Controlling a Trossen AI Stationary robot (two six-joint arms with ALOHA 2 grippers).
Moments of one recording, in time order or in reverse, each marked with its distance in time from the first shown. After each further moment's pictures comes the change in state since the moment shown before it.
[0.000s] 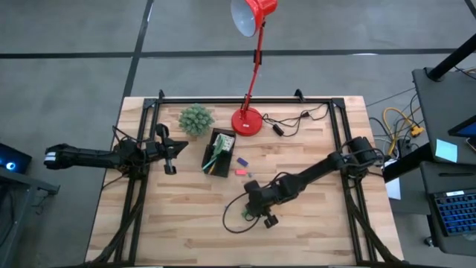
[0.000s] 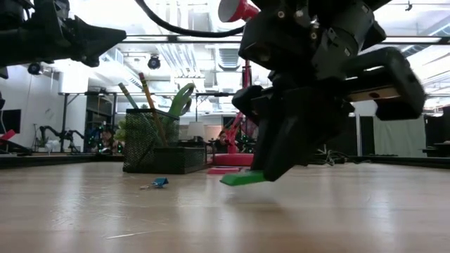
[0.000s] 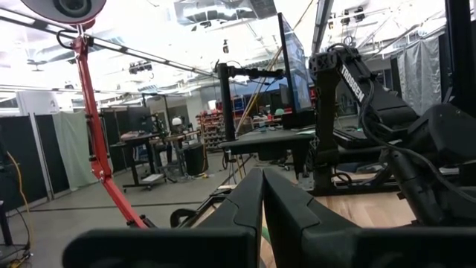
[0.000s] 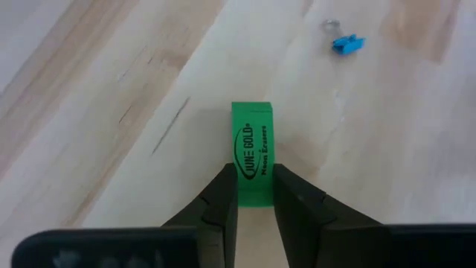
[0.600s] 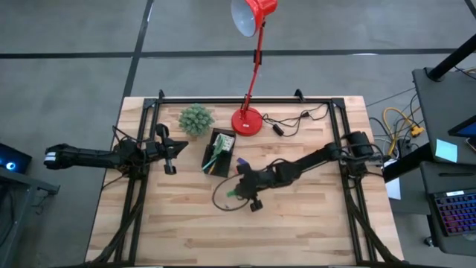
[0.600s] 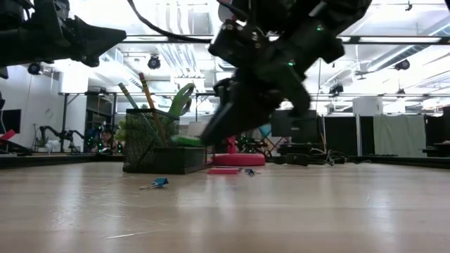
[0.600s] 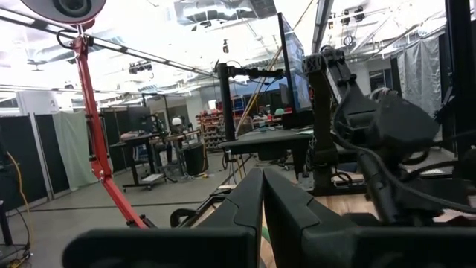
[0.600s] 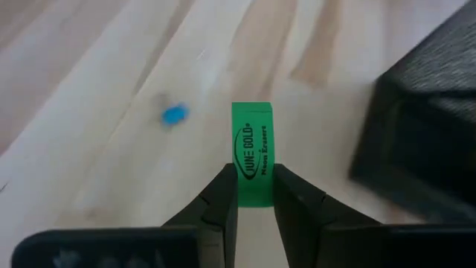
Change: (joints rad) left arm 0.000 0.000 0.000 0.000 0.000 0.000; right arm -0.134 -0.002 0.002 0.187 0.080 -0.052
